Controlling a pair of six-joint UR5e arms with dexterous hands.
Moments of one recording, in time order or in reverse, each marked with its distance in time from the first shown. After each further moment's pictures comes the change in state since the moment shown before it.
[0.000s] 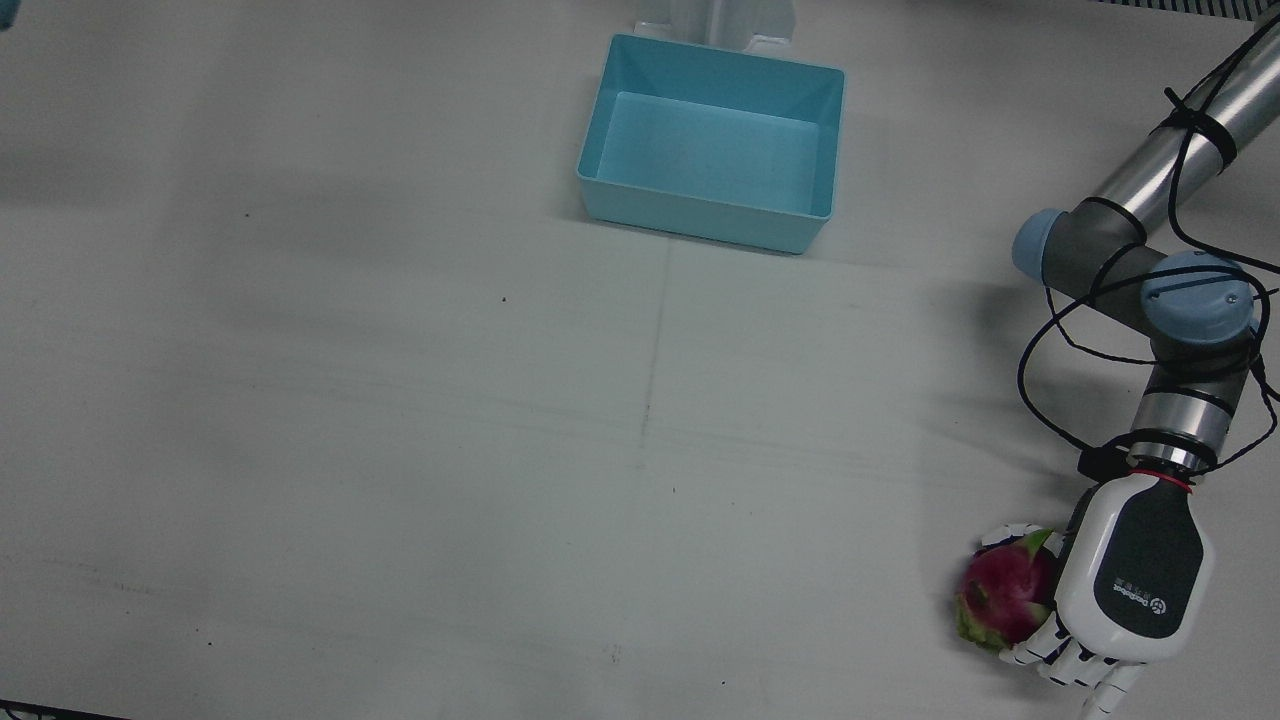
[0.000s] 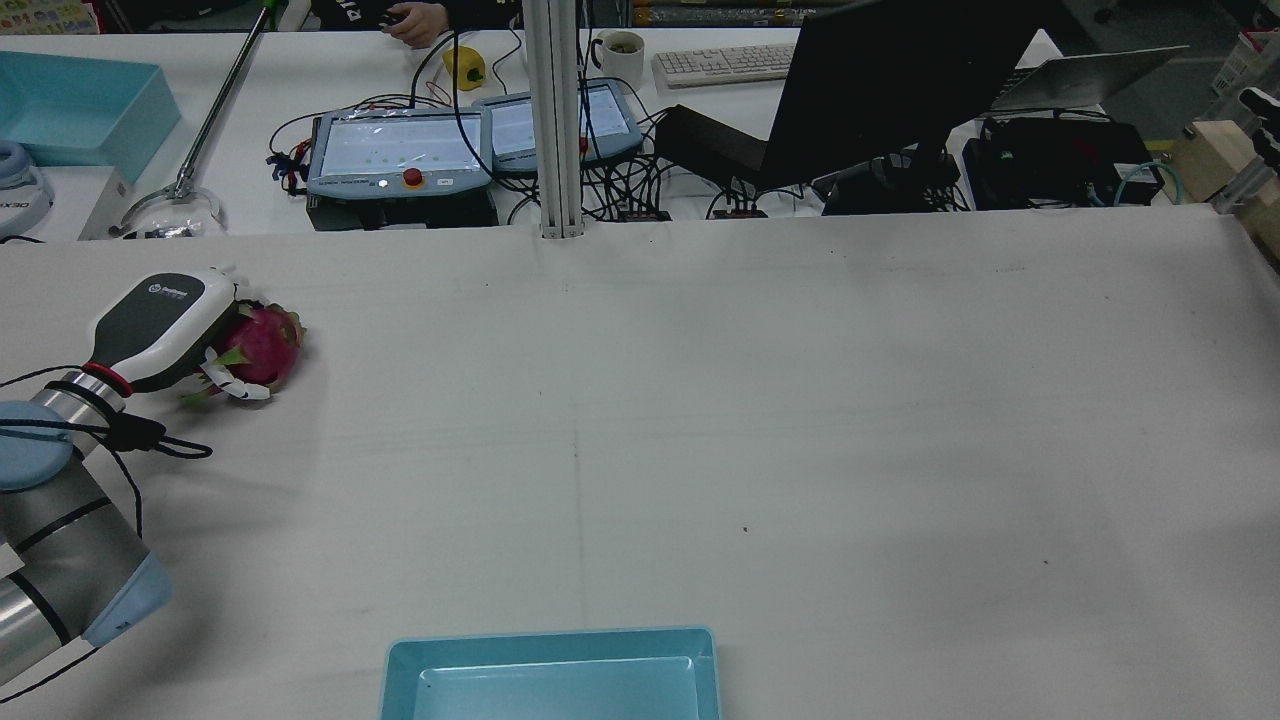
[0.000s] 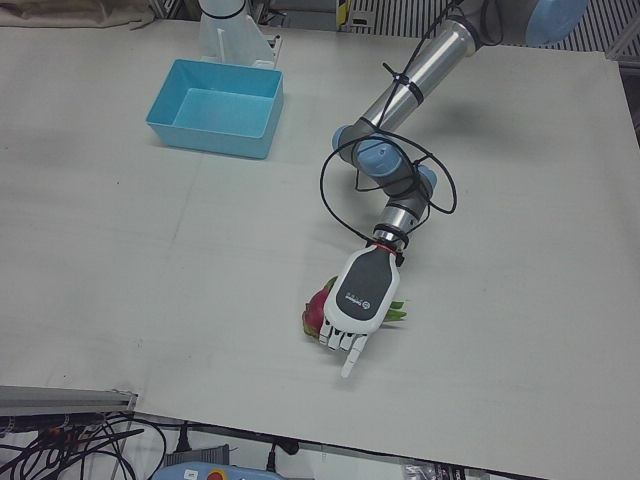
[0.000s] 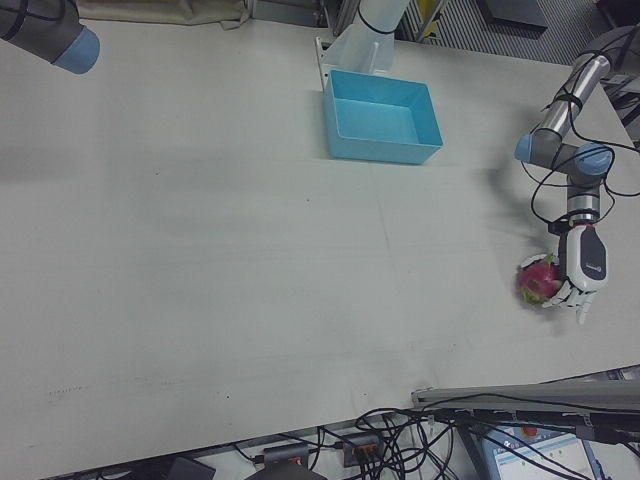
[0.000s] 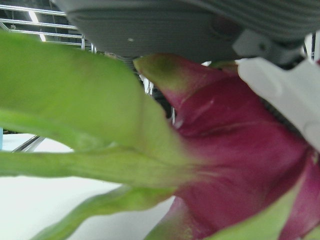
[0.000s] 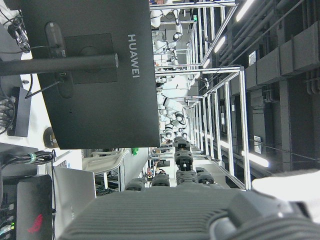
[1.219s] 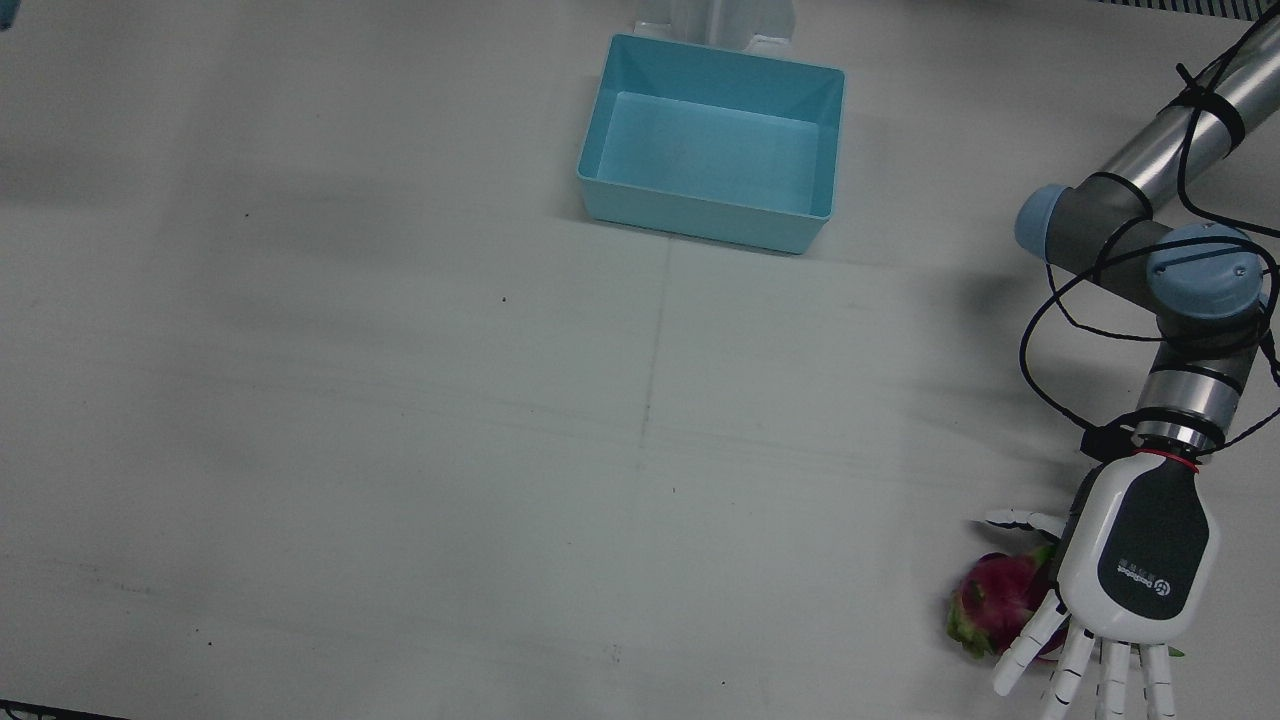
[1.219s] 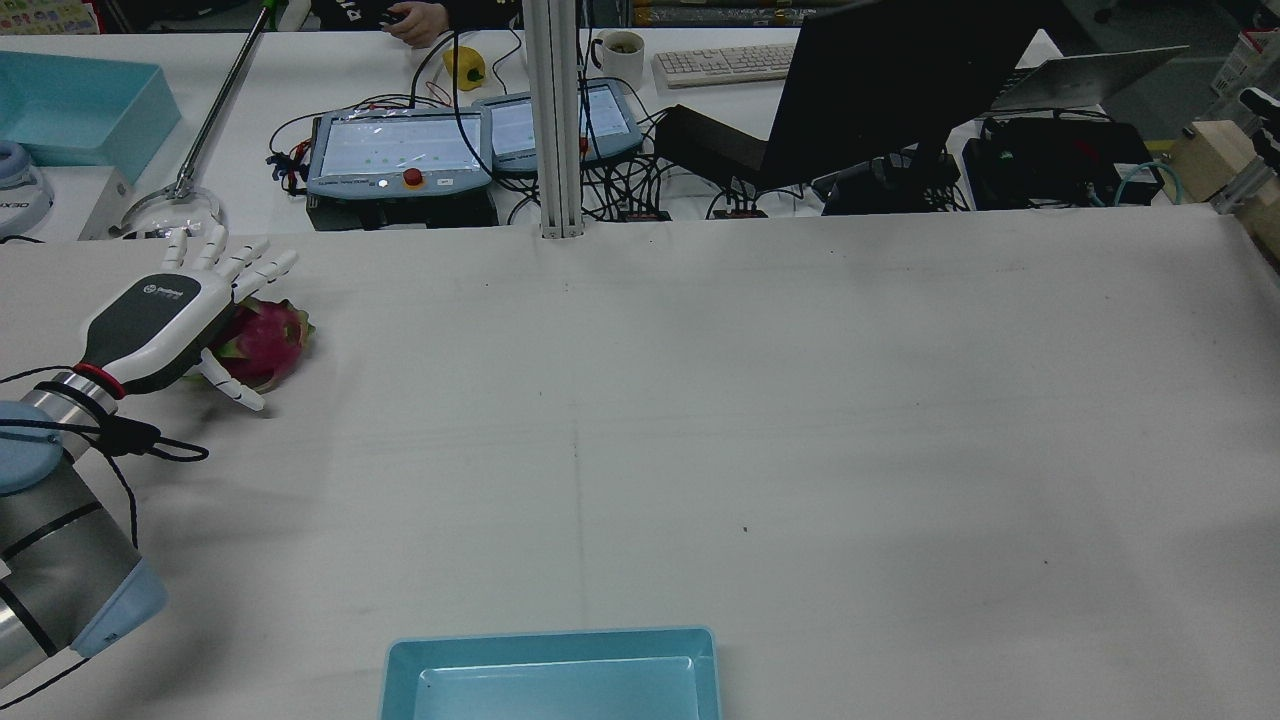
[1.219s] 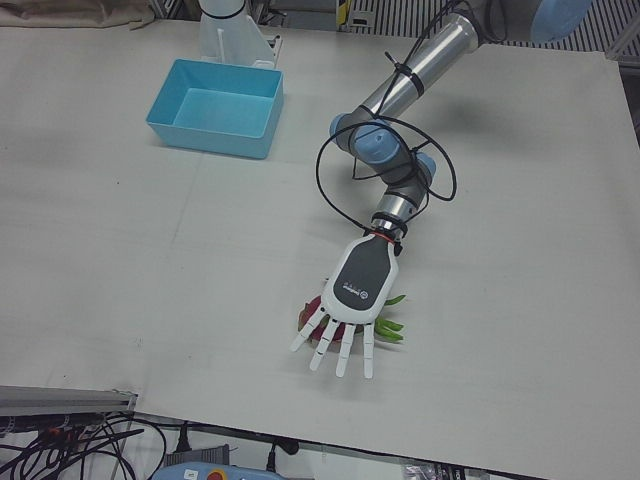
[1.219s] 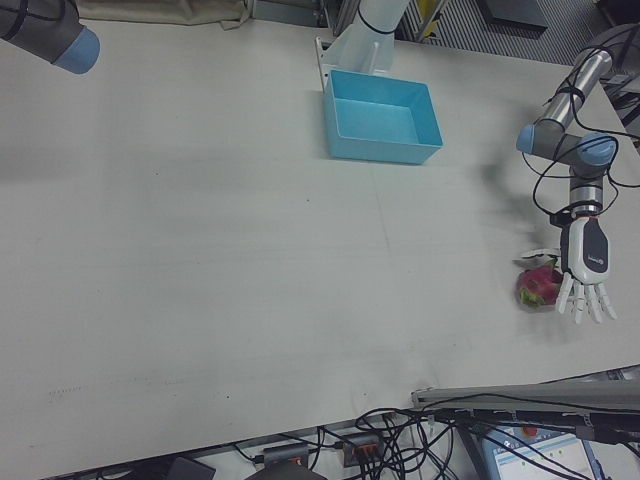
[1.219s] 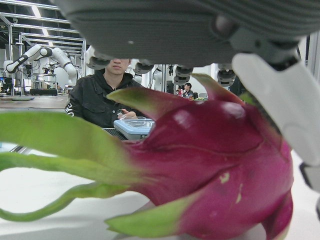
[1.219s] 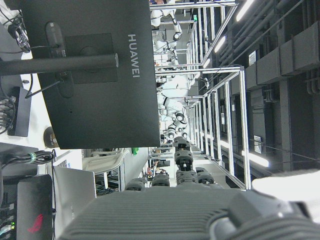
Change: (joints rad) left arm 0.004 0.028 -0.093 0.080 0.004 -0.029; right arm 0.000 0.000 0.000 0.000 0.000 0.000
